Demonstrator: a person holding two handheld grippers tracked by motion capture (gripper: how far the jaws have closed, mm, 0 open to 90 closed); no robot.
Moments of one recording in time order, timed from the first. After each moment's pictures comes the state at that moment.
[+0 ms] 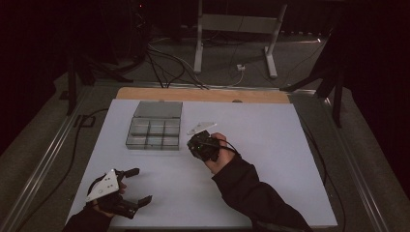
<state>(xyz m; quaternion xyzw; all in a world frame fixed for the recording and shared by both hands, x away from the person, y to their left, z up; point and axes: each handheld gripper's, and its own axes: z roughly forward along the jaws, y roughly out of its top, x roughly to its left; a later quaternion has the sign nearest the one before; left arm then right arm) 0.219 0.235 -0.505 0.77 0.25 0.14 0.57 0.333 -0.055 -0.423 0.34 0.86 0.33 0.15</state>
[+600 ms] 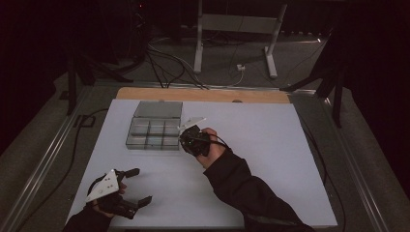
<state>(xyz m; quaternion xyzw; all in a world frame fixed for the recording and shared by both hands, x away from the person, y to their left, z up) 0.219 0.235 -0.504 0.77 0.24 0.14 0.57 0.345 -0.030 -0.419 0.33 0.87 0.33 0.16</state>
